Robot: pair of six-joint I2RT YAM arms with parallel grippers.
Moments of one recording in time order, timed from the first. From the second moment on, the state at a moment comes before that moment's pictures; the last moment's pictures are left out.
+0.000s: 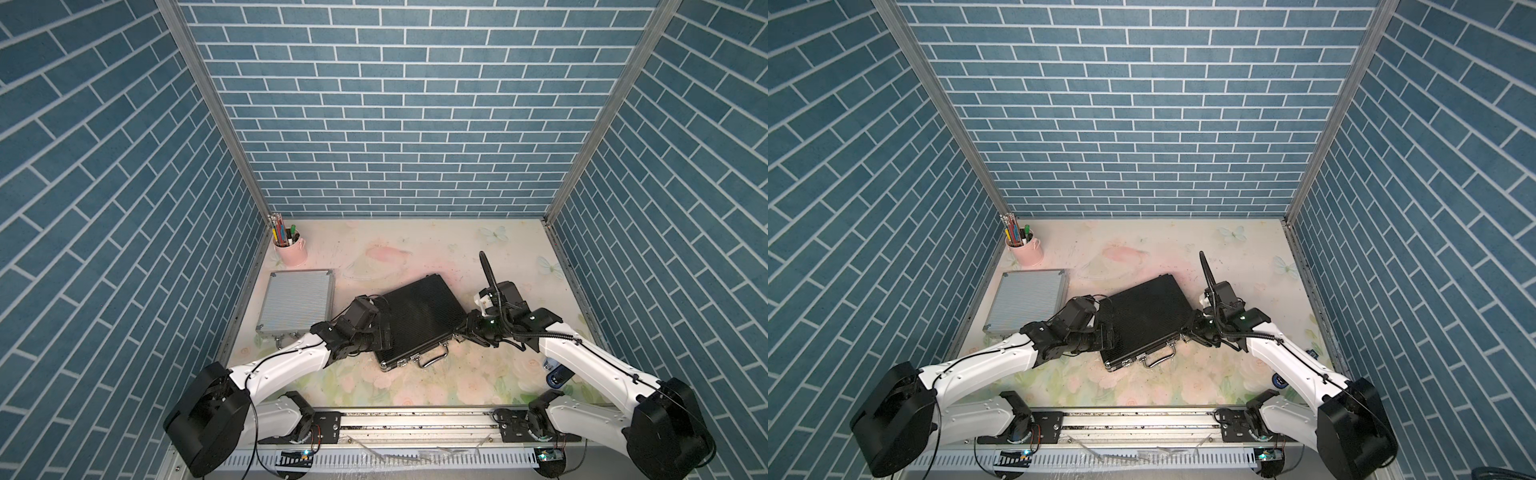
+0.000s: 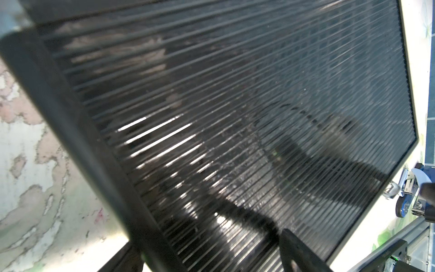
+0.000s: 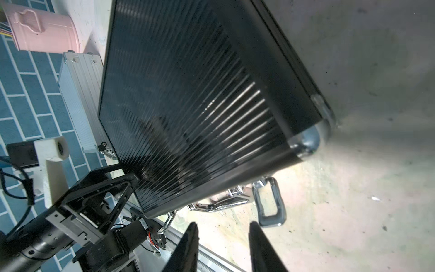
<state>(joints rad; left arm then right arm) -0.71 1.20 0.57 -0.34 0.08 -0.78 0.55 1.12 0.66 -0.54 -0.43 0.88</state>
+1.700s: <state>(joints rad) -0.70 1.21 0.57 -0.34 0.10 -0.78 0.56 1.14 0.40 -0.21 -0.33 1.08</state>
